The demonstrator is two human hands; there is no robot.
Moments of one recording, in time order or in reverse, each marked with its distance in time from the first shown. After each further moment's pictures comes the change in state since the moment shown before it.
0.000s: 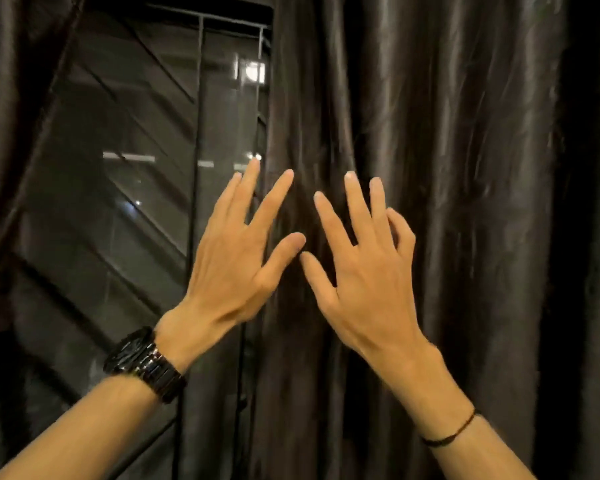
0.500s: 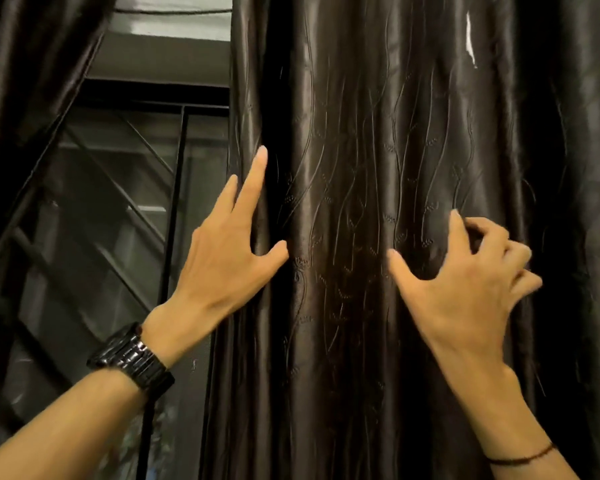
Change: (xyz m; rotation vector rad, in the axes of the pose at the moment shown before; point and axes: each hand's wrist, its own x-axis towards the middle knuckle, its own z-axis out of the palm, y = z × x) left_hand 0.097 0.079 0.015 0.090 0.102 -0.066; right_hand 0.035 0.169 -0.022 0.019 0.285 0.520
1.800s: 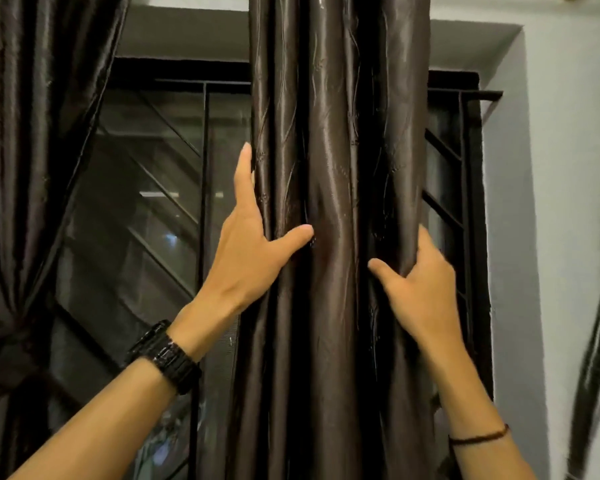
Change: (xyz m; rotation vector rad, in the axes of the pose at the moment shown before) left_hand -0.025 -0.037 -0.028 -0.542 -0.098 -0.153; right_hand -0.054 -0.069 0.014 0.718 -0.414 0.143
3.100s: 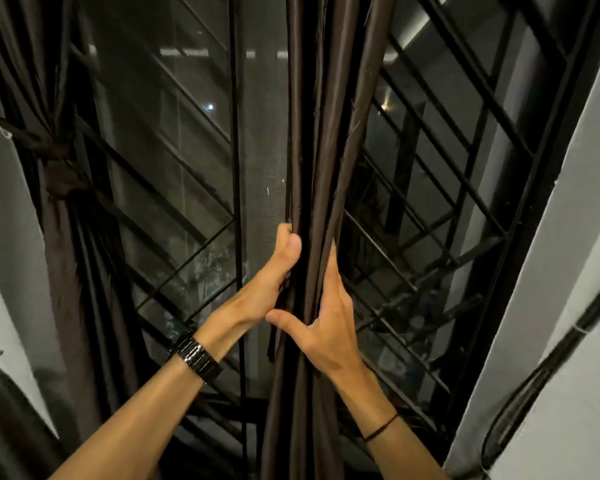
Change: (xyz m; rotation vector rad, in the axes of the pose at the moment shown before) left_hand -0.216 -0.066 0.023 -0.443 -0.322 -0.655; right_hand -0.237 0.048 0.089 0.268 -0.491 0.104
